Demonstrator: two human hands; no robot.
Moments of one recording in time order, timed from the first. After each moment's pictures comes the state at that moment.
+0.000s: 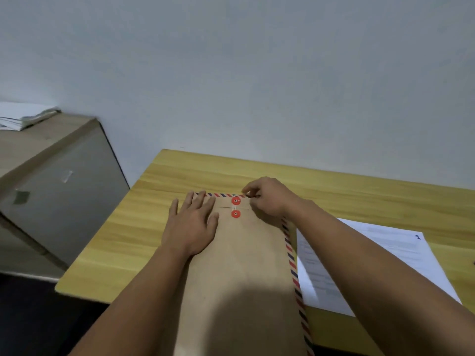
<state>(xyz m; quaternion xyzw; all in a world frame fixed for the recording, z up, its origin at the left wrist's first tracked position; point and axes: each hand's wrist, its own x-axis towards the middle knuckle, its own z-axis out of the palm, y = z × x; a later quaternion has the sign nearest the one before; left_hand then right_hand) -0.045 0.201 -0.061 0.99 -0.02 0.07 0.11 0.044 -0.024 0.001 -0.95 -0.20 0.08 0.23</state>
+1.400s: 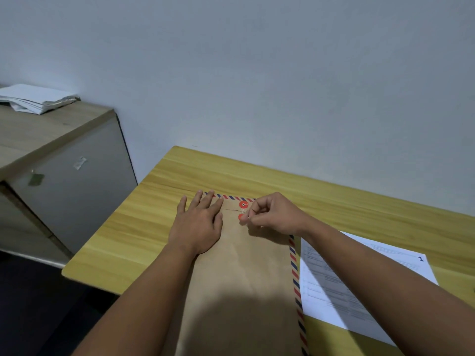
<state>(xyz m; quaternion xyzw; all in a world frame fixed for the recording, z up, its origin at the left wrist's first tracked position) -0.049 0.197 -0.054 0.99 -0.01 0.07 0.12 0.002 -0.025 0.013 -0.82 -0.23 0.22 0.47</state>
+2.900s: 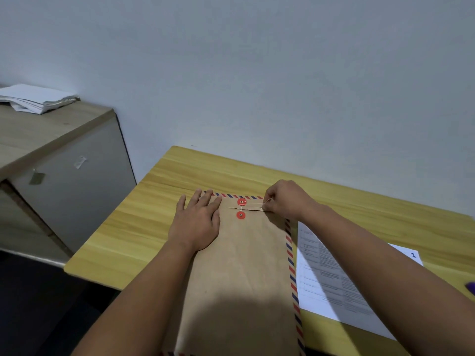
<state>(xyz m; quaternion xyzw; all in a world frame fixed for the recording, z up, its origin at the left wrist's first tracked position) -0.048 0.199 -0.057 0.99 -0.01 0.08 0.13 0.029 -0.038 0.032 -0.97 -0.19 0.08 0.14</state>
